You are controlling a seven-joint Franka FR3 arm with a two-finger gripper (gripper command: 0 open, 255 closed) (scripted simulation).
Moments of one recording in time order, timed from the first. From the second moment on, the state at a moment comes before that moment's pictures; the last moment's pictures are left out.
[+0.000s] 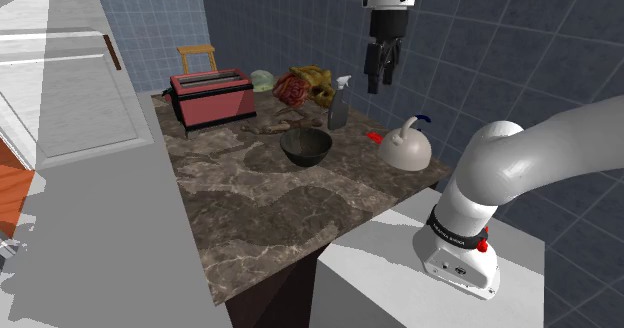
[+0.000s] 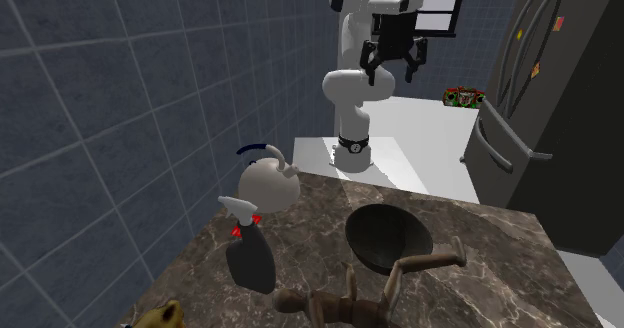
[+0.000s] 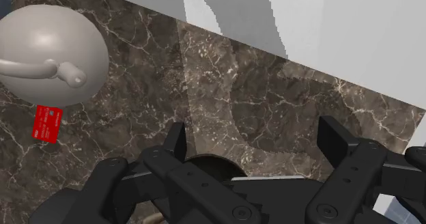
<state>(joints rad) -0.02 -0.80 0.04 -2.38 0.08 1.46 -0.07</state>
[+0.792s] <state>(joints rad) -0.02 -0.64 -0.18 -2.38 -0.12 1.65 -0.49</state>
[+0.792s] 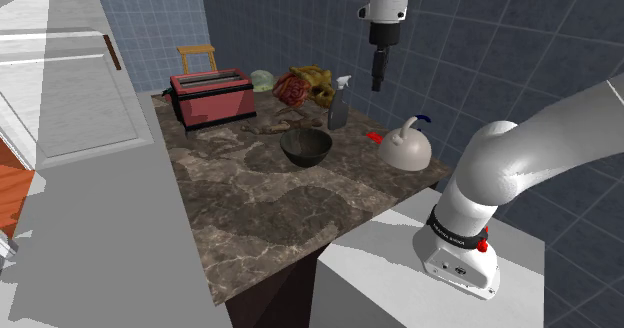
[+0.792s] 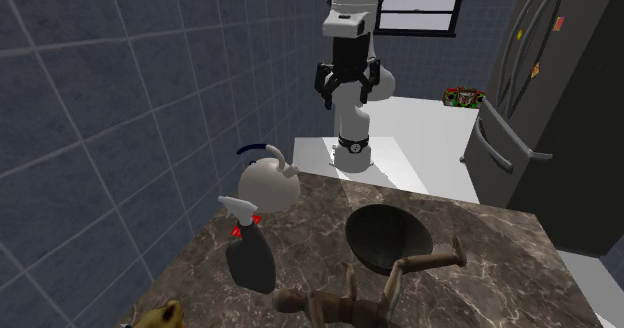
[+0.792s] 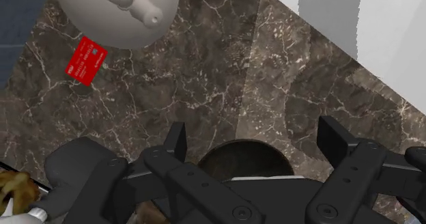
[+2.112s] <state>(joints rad) 0.03 0.04 -0.47 -1.94 -0.05 2.00 -1.32</state>
